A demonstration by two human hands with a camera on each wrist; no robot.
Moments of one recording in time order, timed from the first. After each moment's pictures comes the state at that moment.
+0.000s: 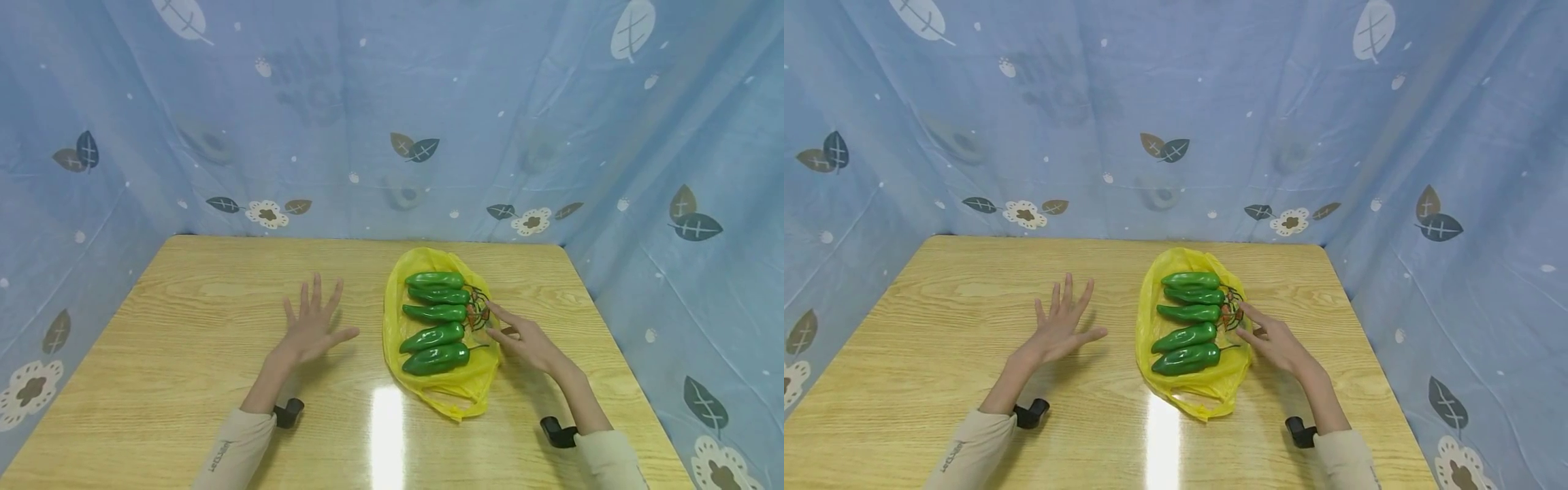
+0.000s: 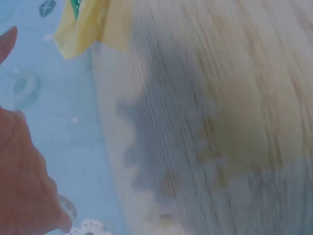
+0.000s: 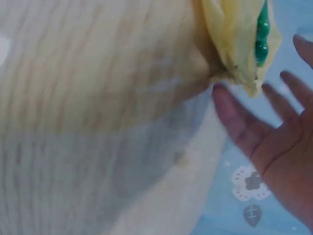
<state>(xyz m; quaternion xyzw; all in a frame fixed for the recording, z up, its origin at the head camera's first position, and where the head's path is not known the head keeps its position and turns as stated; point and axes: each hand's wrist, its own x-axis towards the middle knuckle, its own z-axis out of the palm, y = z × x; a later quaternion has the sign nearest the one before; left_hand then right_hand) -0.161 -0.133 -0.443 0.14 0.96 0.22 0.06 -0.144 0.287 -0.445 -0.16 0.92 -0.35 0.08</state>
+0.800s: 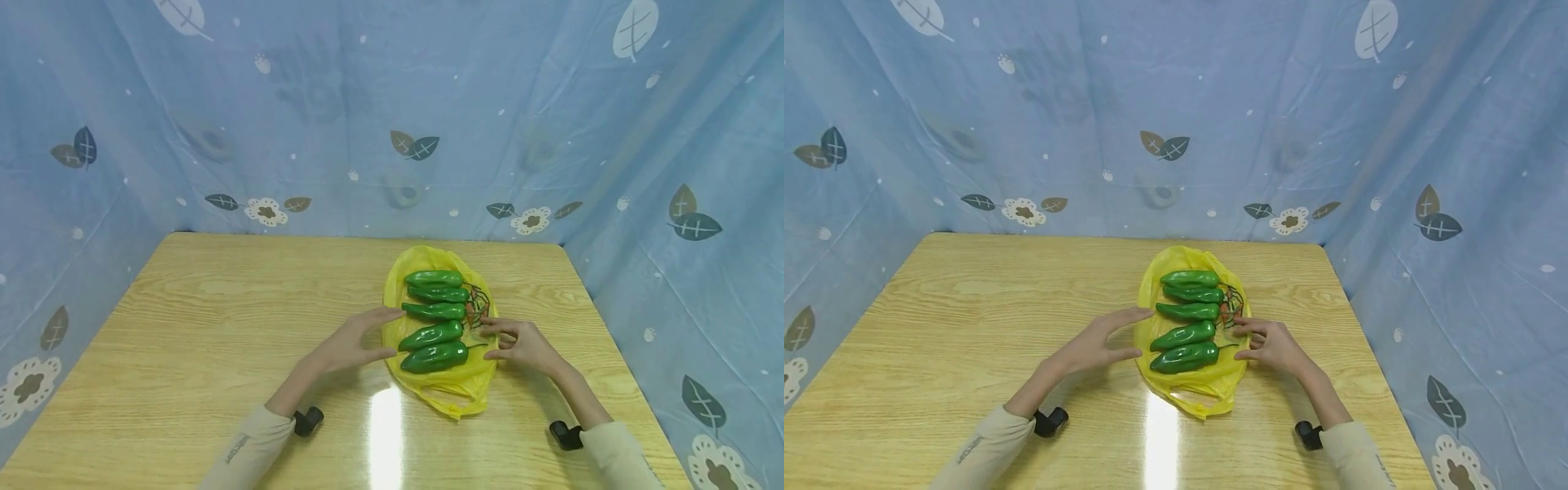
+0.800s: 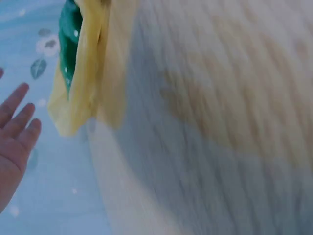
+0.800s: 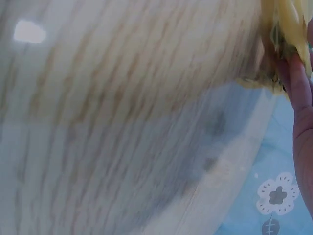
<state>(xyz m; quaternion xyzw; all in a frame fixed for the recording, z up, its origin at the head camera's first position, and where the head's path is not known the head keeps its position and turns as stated) -0.153 -0.081 -0.447 0.35 0.85 0.40 0.08 -0.149 0.295 -0.470 -0.21 0.86 -0.45 0.08</state>
